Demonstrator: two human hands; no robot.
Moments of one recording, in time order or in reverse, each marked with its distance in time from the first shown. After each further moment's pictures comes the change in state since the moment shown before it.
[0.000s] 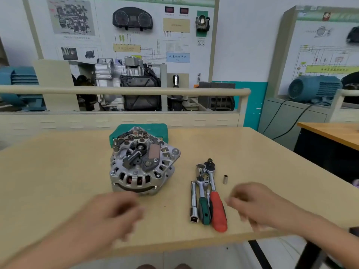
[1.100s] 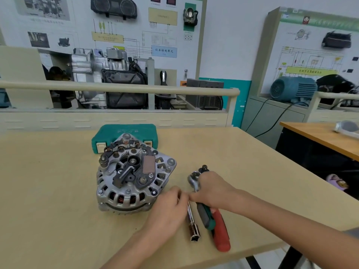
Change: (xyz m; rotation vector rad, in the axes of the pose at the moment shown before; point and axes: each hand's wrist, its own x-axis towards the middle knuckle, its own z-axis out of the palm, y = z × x) left_hand 0.115 0.007 0.084 -0.087 0.086 -0.014; right_hand 0.100 -0.050 0.025 -0.278 0.007 0.005
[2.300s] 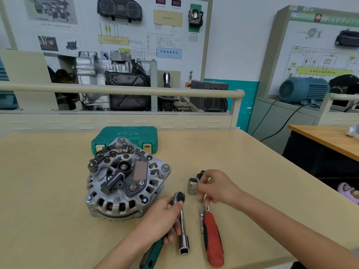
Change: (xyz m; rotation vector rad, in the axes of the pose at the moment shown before) left_hand 0.003 0.006 -0.002 -0.406 -0.183 -0.291; right_hand 0.024 0.049 -0.006 0.551 0.052 -0.015
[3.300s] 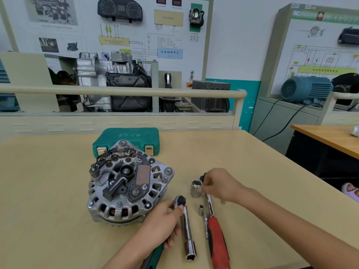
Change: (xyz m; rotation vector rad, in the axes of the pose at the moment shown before) left_hand 0.007 -0.006 -0.005 0.002 0.027 -0.010; right_hand 0.018 -0.005 -0.010 -0.488 -0.025 -0.042
